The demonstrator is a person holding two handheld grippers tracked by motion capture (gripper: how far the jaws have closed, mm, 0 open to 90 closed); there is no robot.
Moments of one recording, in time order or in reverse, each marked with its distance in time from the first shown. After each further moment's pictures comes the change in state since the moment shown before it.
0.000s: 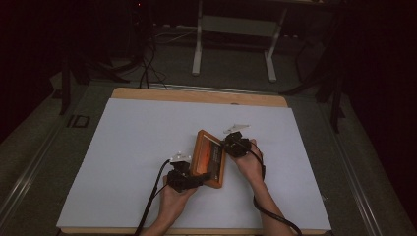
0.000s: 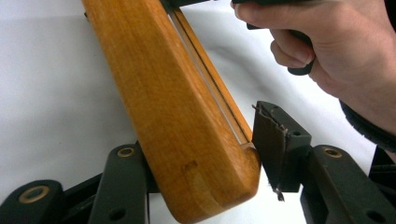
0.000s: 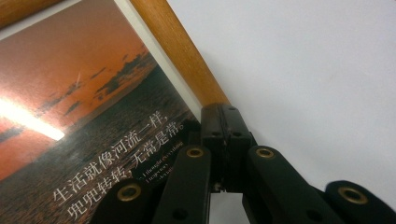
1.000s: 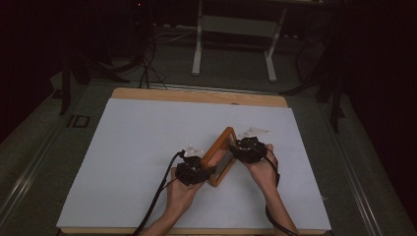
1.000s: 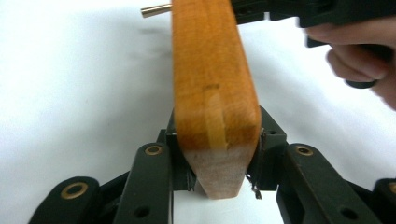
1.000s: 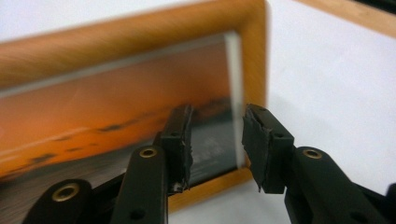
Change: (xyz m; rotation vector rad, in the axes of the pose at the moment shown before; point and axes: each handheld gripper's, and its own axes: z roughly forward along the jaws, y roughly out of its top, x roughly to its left) left arm -0.029 0.028 0.008 0.033 0.097 0.159; right arm -0.004 -0.015 -0.058 -0.086 -0.030 0.035
